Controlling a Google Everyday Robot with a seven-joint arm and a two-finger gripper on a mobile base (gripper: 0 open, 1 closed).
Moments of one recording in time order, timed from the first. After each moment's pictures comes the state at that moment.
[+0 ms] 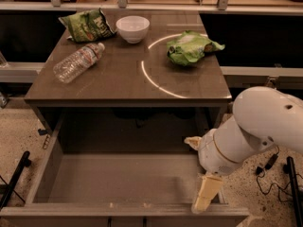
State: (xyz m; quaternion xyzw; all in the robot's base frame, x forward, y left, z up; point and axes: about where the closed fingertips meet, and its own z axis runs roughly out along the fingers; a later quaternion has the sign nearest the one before) arm 0.376 -0.110 0.724 -0.68 0.71 0.14 0.16
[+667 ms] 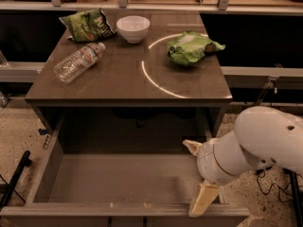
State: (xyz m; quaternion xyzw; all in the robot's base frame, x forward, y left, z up) arm 0.376 -0.105 0.708 -0.69 0.69 0.11 0.20
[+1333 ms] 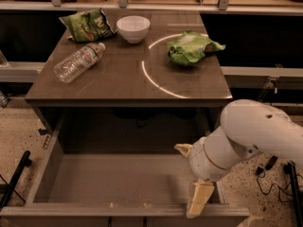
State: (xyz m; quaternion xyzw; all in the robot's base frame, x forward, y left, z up) arm 0.376 -0.093 0.691 -0.71 0.66 0.14 0.17
